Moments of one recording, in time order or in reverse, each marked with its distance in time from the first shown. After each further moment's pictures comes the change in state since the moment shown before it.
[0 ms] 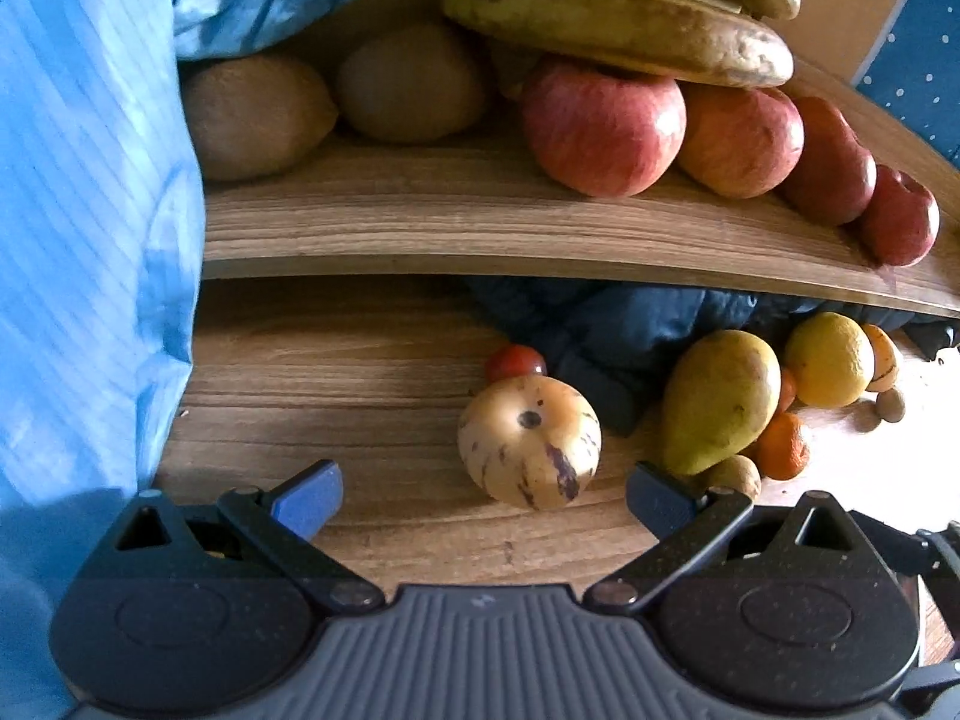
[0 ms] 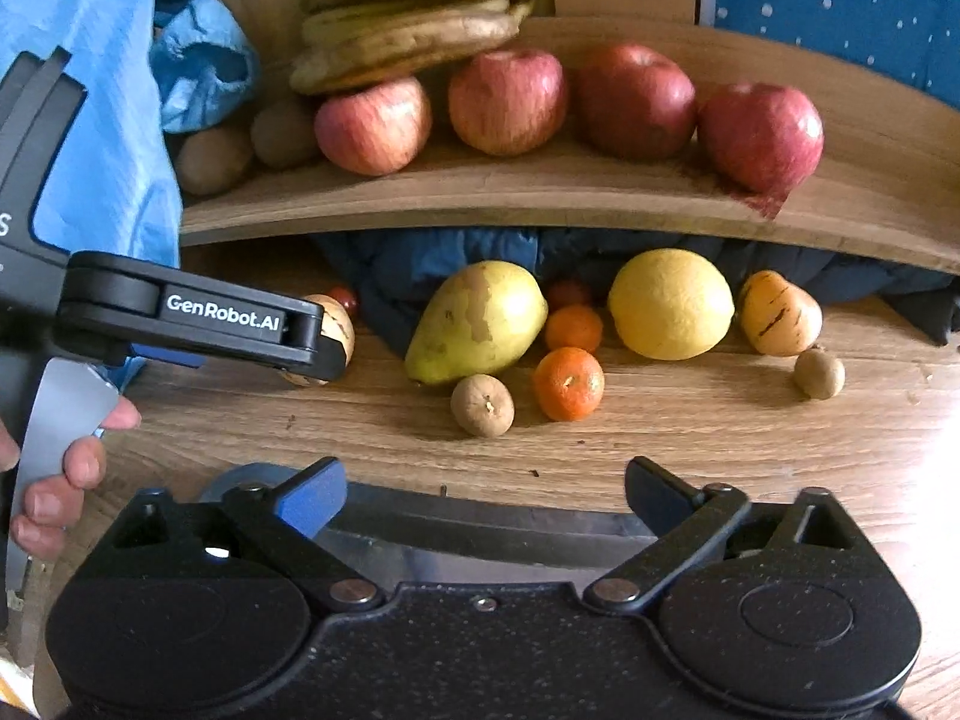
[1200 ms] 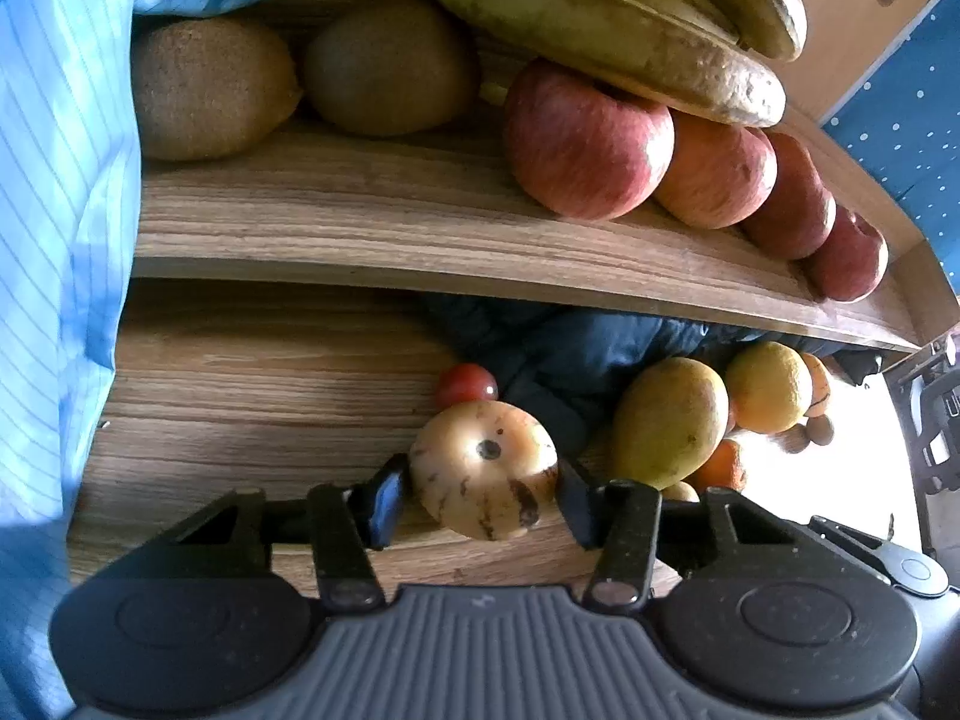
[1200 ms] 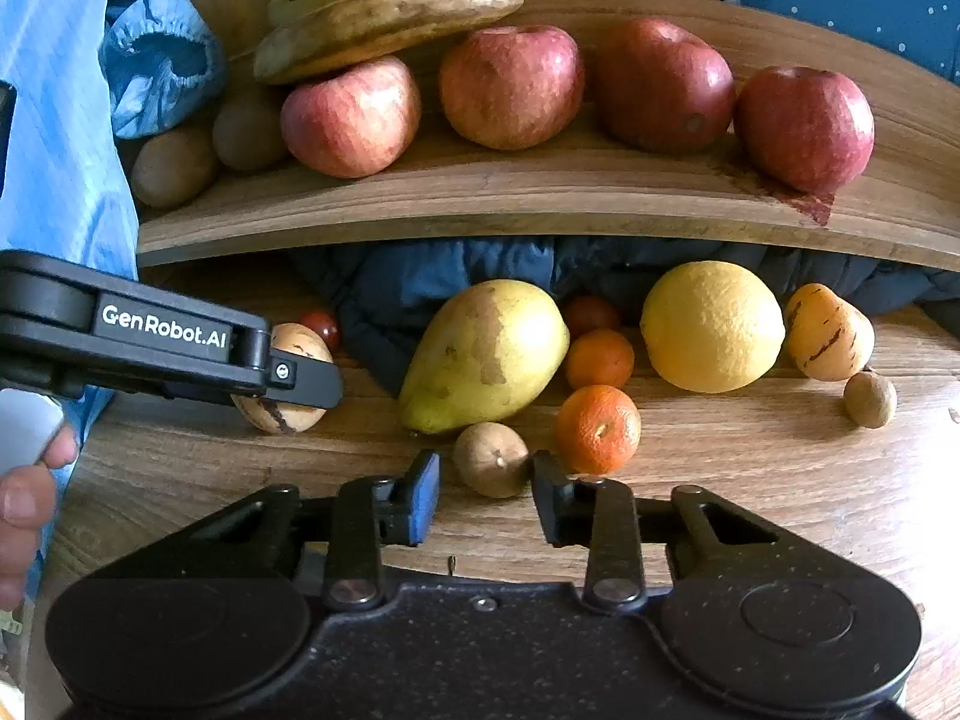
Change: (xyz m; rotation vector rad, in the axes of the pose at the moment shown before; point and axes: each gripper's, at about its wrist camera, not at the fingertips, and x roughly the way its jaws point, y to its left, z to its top) left arm 0.017 0.038 0.019 -0.041 0.015 -0.215; right arm 0.041 0.012 0.016 0.027 -0.001 -0.022
